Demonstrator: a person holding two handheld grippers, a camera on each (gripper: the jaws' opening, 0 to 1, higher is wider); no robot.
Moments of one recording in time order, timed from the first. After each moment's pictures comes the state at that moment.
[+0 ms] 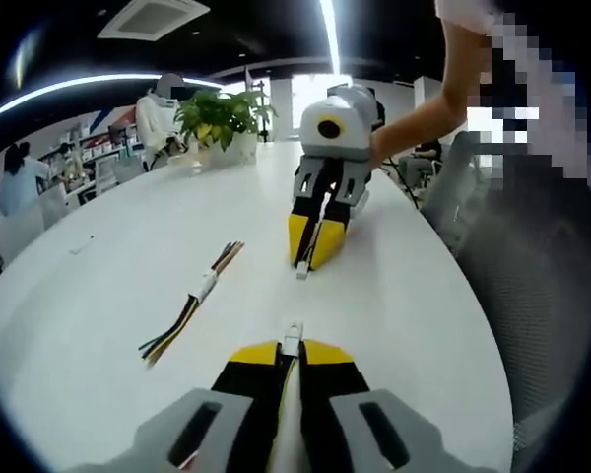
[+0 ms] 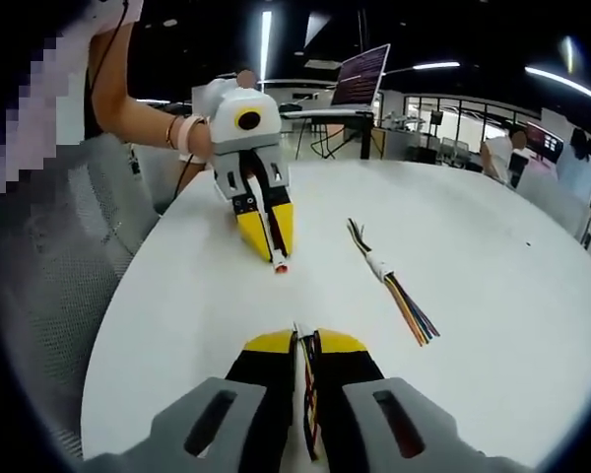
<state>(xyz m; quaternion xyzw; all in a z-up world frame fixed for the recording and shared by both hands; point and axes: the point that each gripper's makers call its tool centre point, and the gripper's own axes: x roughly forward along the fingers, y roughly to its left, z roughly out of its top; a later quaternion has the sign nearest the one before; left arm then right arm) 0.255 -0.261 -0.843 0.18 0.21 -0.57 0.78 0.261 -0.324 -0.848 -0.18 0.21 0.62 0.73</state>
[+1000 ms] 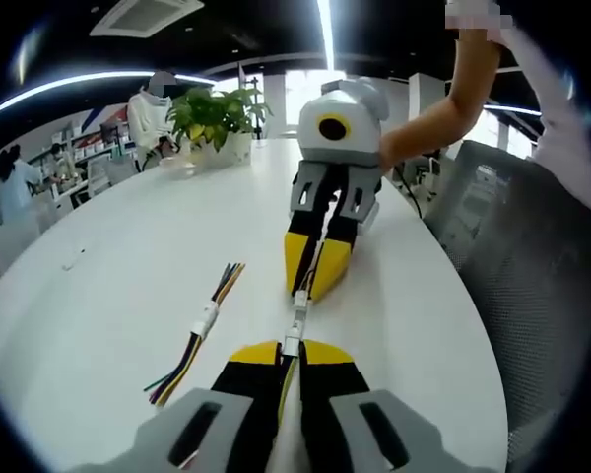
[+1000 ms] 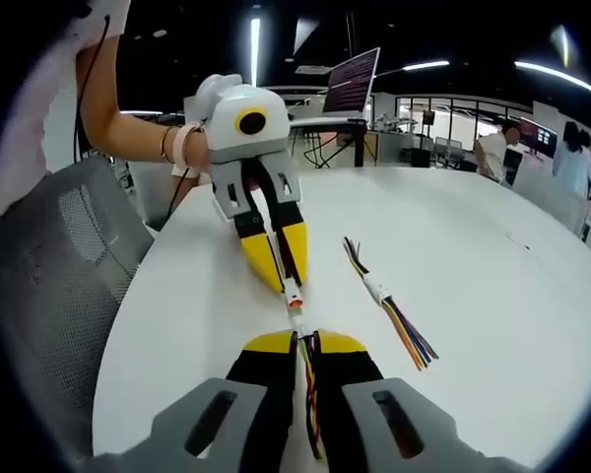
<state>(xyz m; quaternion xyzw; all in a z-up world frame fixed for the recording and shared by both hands) 0.265 -0.283 -0.830 0.18 0.21 -0.58 0.77 0.265 -0.307 -0.833 -0.15 0.21 0.62 0.74</state>
